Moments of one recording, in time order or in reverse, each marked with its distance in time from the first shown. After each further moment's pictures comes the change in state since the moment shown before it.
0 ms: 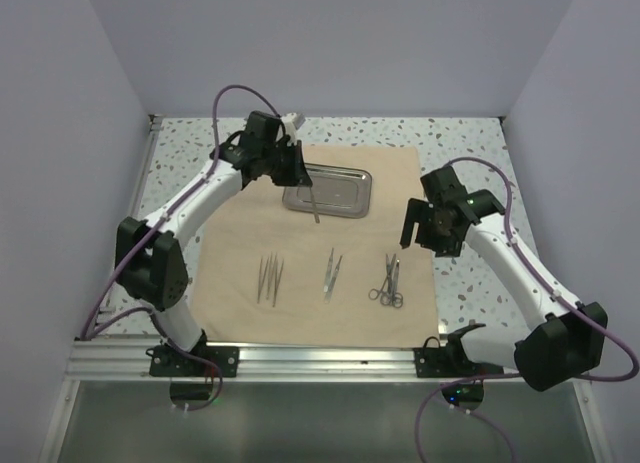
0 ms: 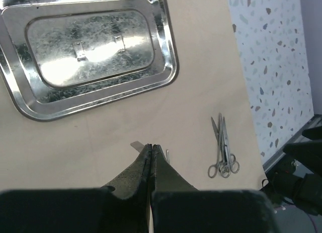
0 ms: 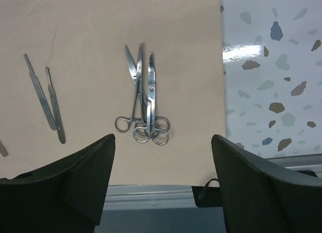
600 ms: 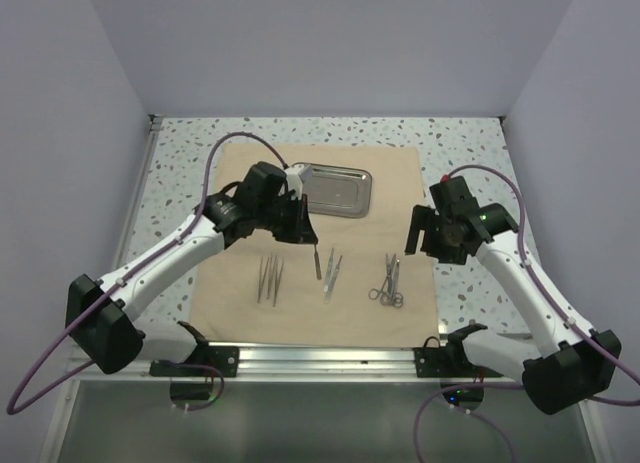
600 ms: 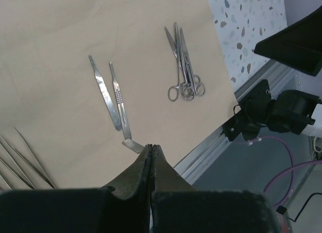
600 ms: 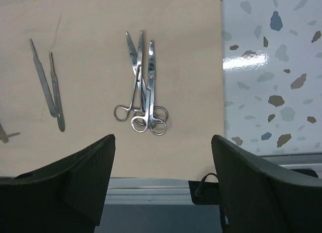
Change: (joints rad) left arm -0.221 -0.433 -0.348 -0.059 -0.009 -0.113; right arm 0.000 -0.119 -0.056 -0.011 -0.024 -0.014
